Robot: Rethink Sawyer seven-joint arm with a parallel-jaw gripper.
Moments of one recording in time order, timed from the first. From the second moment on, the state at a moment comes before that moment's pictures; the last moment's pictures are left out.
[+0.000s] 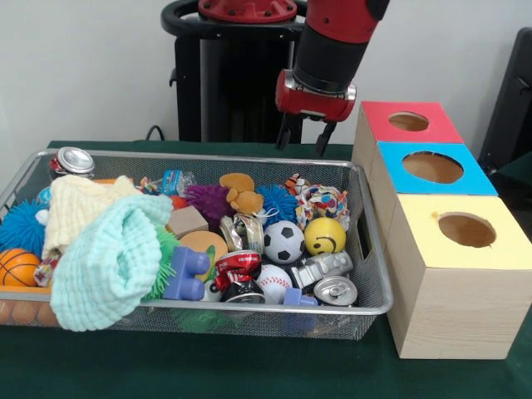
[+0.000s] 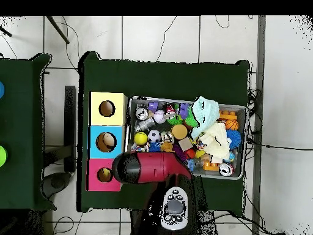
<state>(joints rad) -0.02 -0.65 -0.15 1.81 -0.16 0.52 1.76</state>
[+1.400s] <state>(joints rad) -0.04 -0.51 -0.14 1.80 -0.16 0.43 1.76</state>
